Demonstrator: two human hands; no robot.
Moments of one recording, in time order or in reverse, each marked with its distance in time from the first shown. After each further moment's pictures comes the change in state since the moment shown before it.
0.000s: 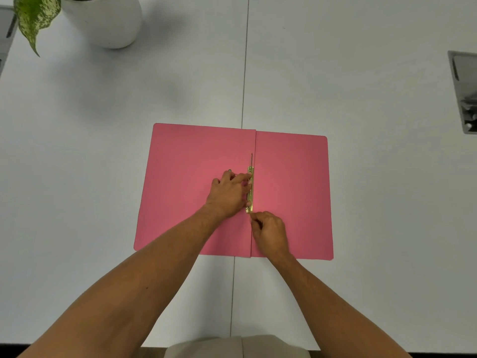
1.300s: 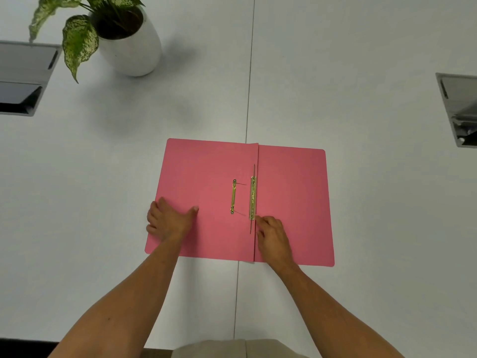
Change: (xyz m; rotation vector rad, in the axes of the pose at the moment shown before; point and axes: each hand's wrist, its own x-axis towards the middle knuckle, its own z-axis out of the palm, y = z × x) left_hand -0.089 -0.079 0.031 -0.566 0.428 -1.064; right_hand -0.015 -0.001 -0.010 -0.126 -0.046 -0.093
